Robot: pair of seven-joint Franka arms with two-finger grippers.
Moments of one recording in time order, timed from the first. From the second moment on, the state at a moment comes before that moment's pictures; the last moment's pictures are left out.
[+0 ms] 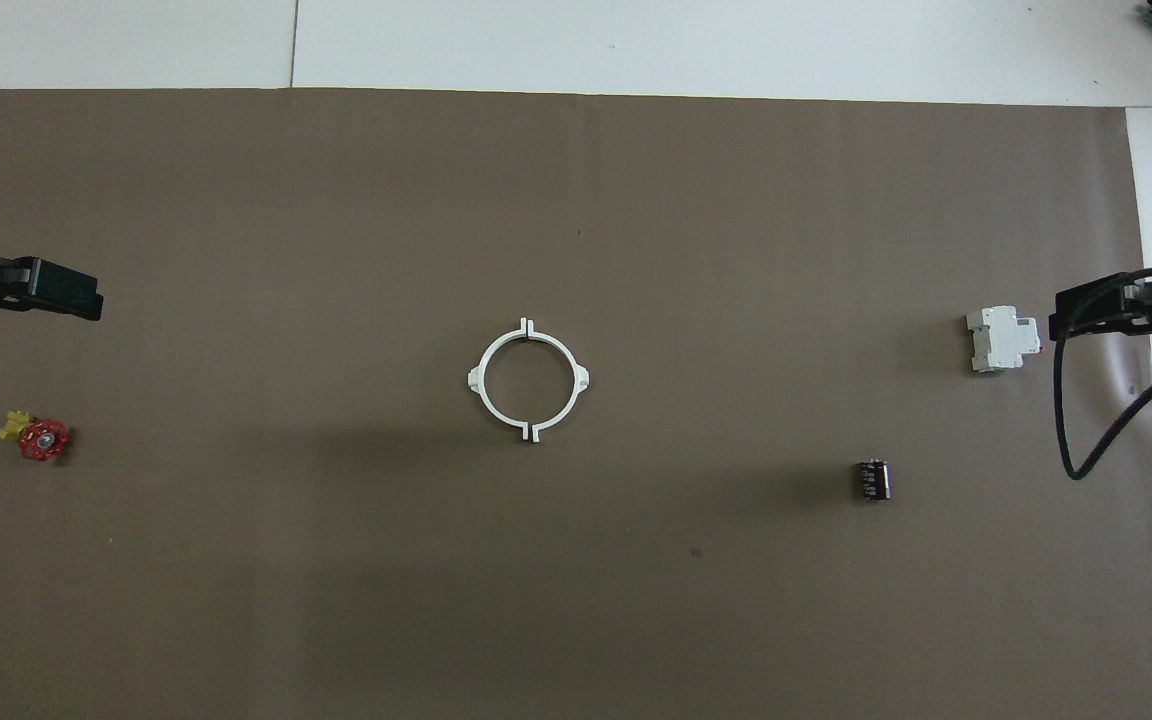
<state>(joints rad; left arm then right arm) -0.10 0.04 0.08 -1.61 0.00 1.65 0.10 0.06 -0.01 -0.09 -1.60 -0.03 1.57 0.07</state>
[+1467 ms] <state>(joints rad) -0.10 0.06 0.08 -1.62 0.00 1.65 0.10 0.06 -0.01 -0.09 -1.60 -0.03 1.57 0.07</state>
